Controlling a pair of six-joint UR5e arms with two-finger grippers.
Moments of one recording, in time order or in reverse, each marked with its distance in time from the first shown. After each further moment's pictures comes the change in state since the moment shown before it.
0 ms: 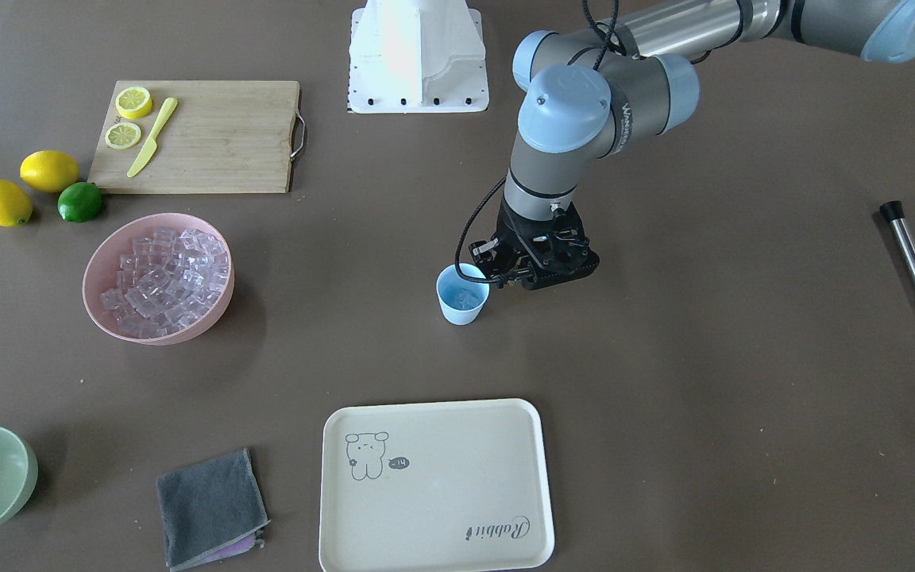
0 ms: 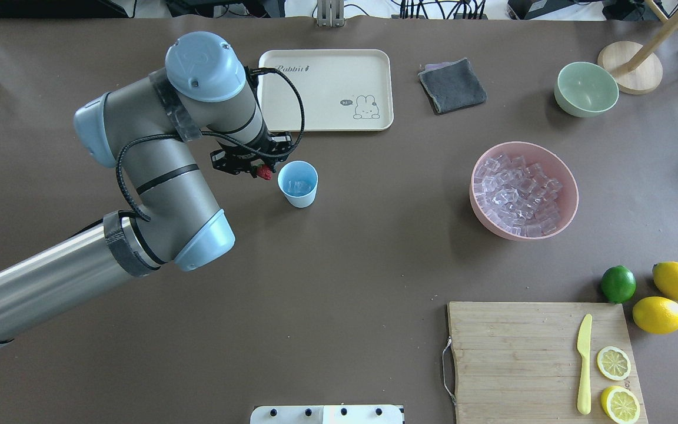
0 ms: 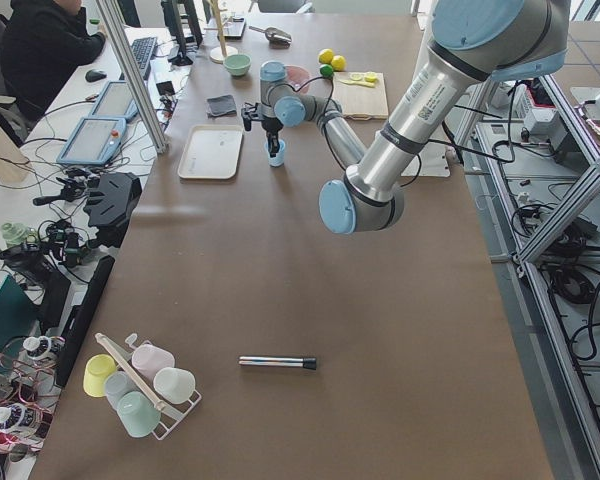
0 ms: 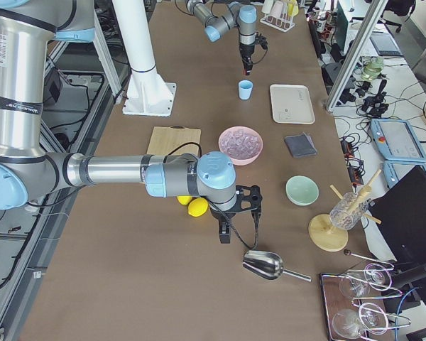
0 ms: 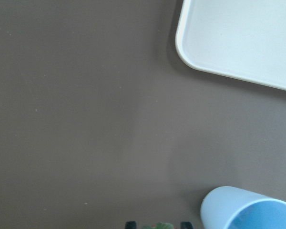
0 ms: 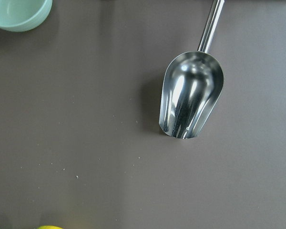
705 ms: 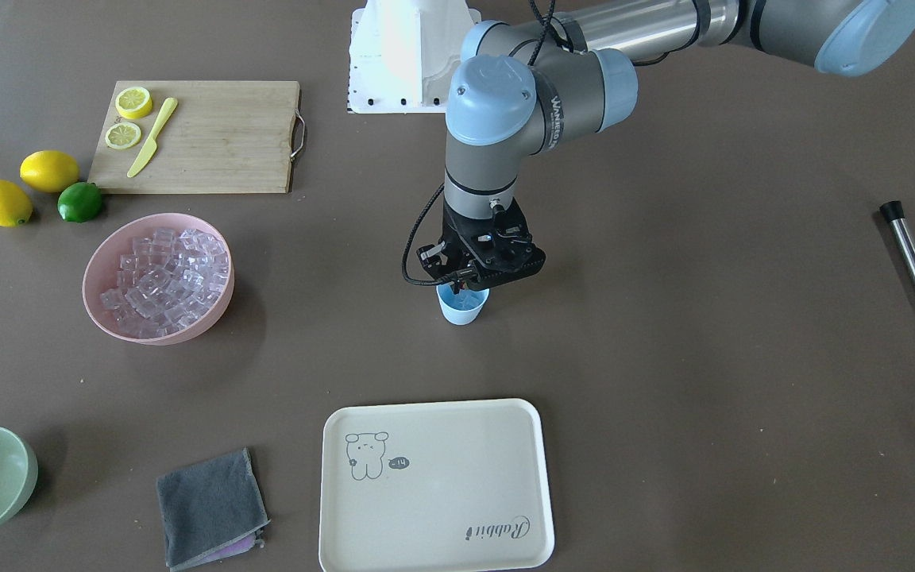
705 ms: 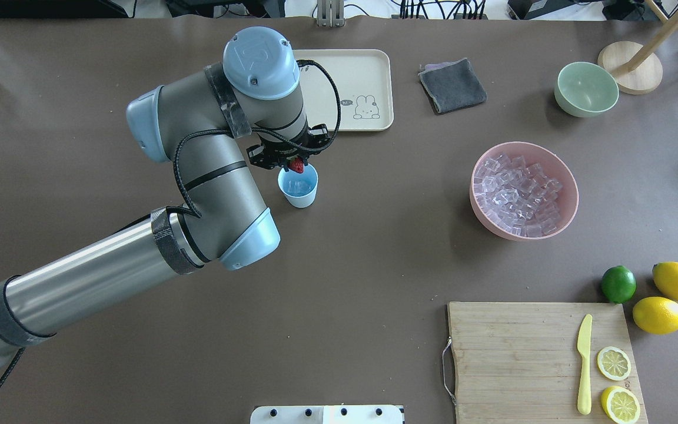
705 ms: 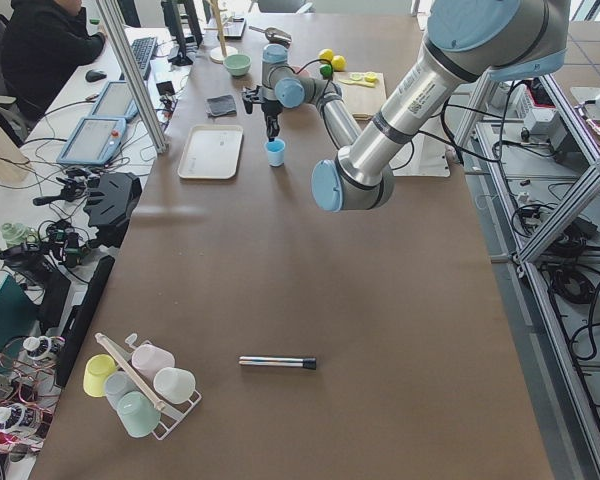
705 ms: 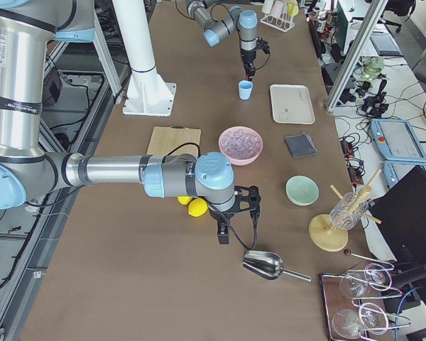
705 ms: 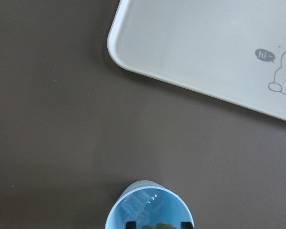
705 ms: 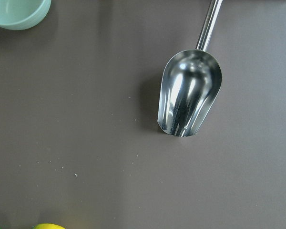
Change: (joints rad) left arm 0.033 -0.095 0.074 0.011 0.060 -0.055; right arm 0.004 -0.008 0.004 0.001 -0.001 -0.004
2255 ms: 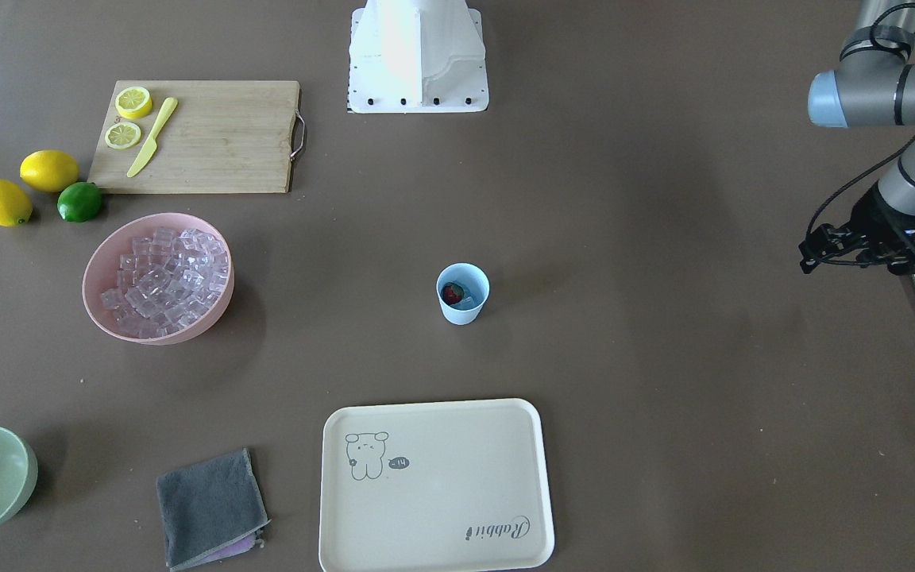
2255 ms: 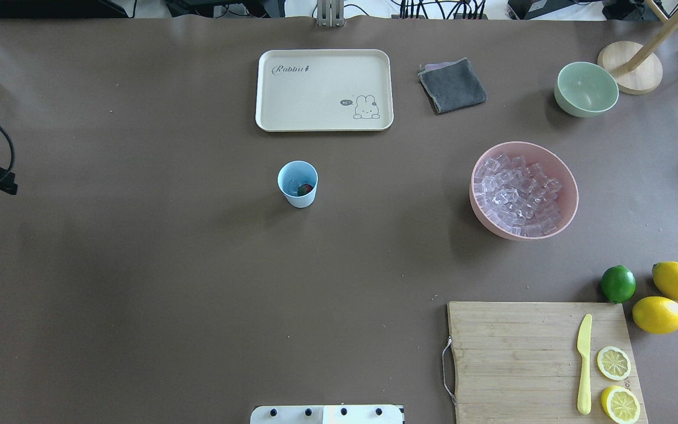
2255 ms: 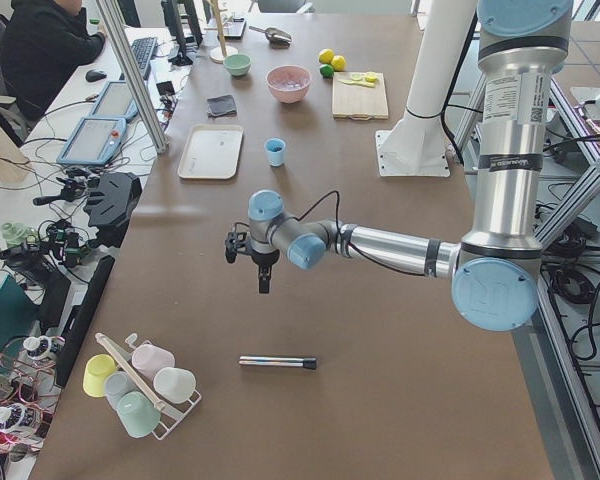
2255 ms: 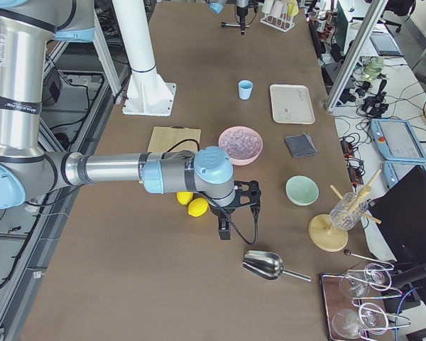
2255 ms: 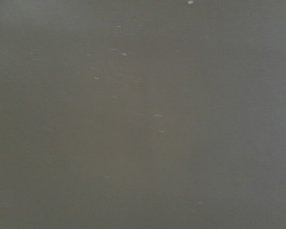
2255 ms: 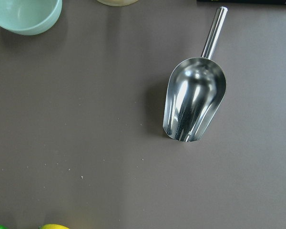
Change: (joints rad) left arm -0.487 0.908 -0.071 -0.527 -0.272 0.789; right arm 0.000 -0.001 0.026 0.000 0.001 -0.002
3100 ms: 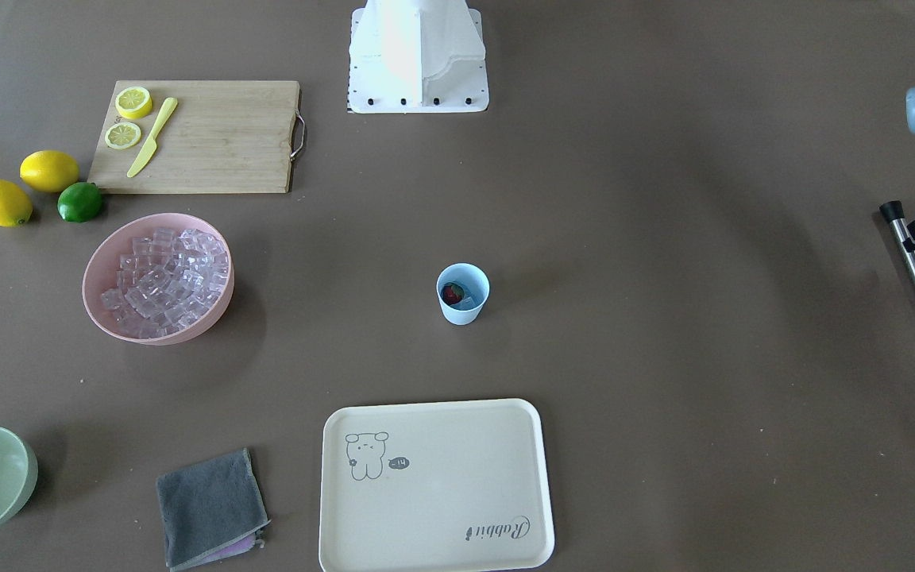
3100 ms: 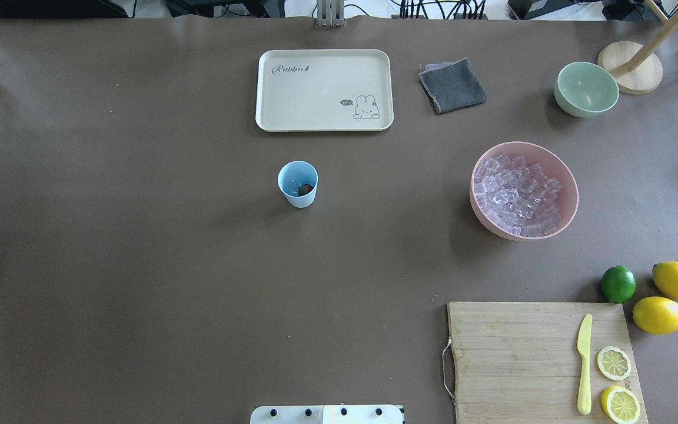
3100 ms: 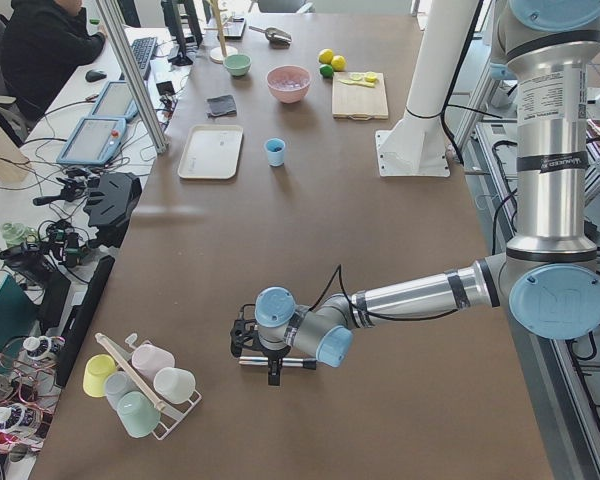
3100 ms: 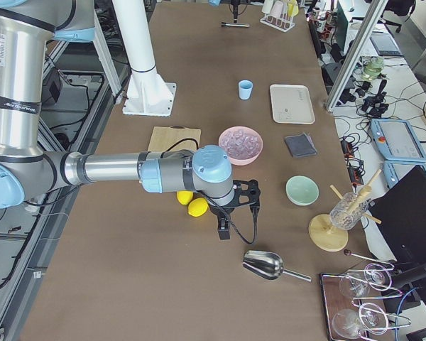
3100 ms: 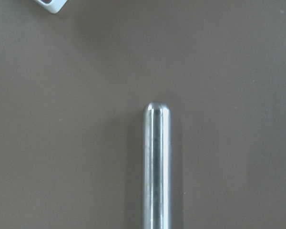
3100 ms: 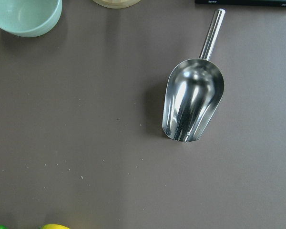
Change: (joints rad) left arm -0.160 0.069 0.276 -0.209 -0.087 0.213; right arm 0.008 -0.005 0.007 0.000 0.000 0.000
